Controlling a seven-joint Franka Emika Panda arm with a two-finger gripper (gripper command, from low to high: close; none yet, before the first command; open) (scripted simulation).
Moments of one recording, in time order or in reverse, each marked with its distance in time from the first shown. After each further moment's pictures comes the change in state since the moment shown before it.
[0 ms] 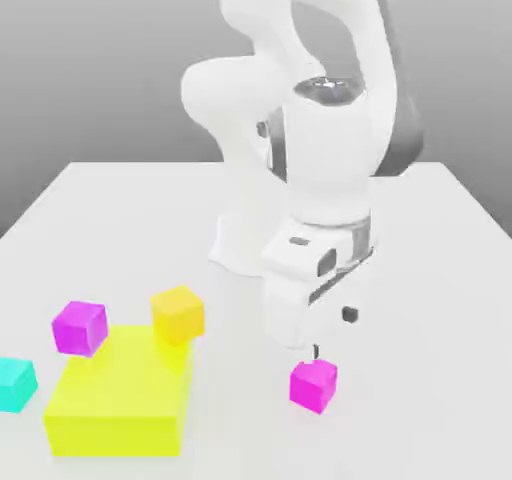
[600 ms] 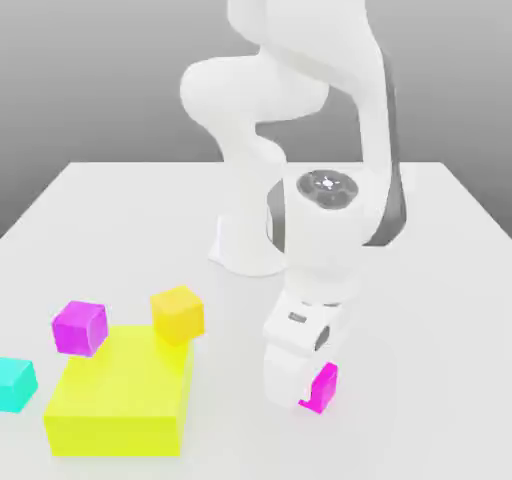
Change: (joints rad) arm -0.078 0.237 0.098 0.034 0.081 0.190 -0.078
